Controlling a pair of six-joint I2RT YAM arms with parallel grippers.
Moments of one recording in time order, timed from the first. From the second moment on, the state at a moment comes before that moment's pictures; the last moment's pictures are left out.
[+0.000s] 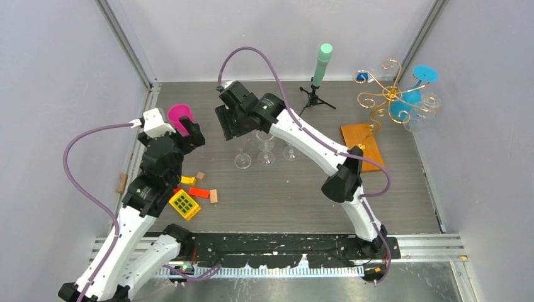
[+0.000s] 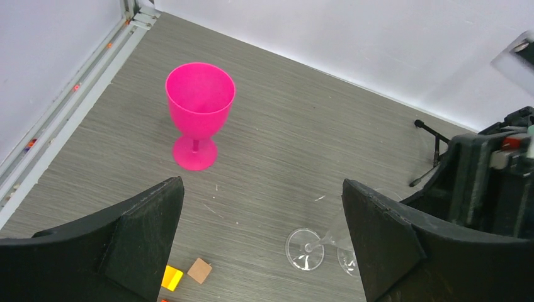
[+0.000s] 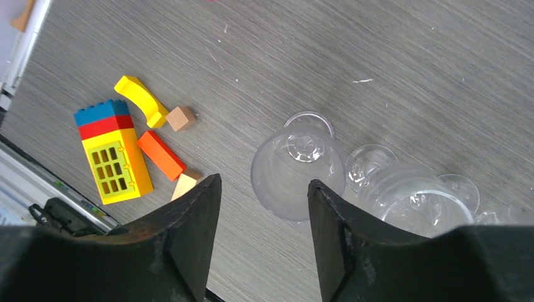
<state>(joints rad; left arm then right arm) -0.43 0.70 0.90 -0.36 -0.57 -0.39 0.95 2.19 2.43 -1.05 0.16 0.38</state>
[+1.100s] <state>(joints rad) -0.43 0.73 0.90 -0.35 -0.39 -0.36 0.02 1.57 2.30 -1.06 0.16 0.38</state>
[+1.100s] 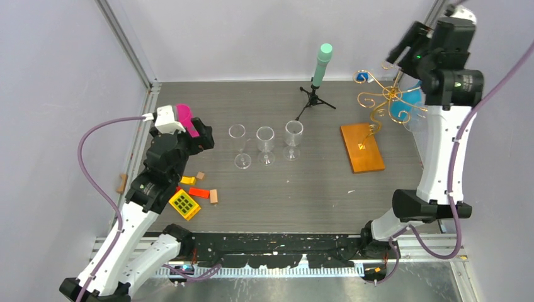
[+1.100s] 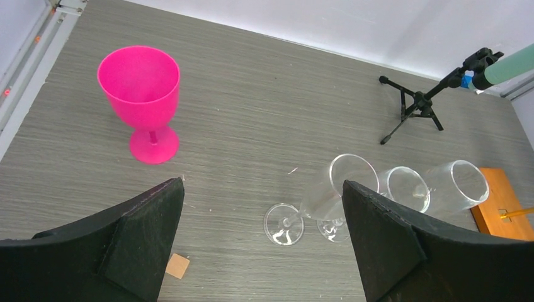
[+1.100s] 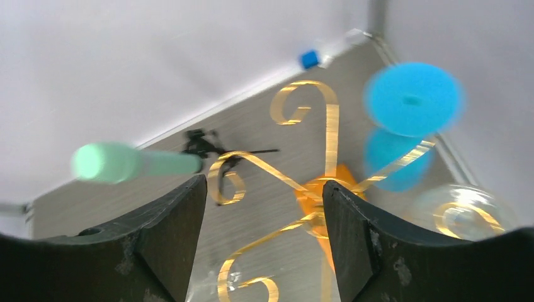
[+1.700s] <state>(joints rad) -0.43 0.78 0.94 -0.36 -0.33 -0.36 -0.52 1.31 1.95 -1.08 0.06 0.51</state>
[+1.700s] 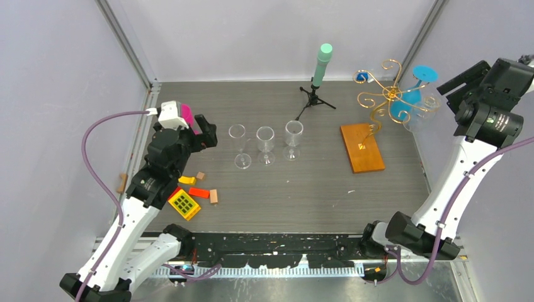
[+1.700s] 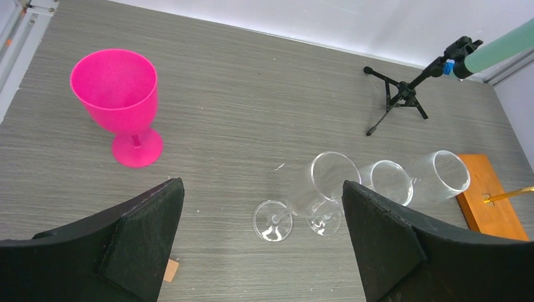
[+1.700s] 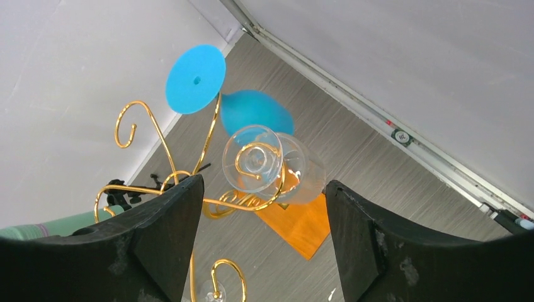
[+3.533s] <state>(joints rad) -0.43 0.75 0.94 -0.38 -0.22 -0.34 -0.53 1.22 1.58 -0.86 0.02 0.72</state>
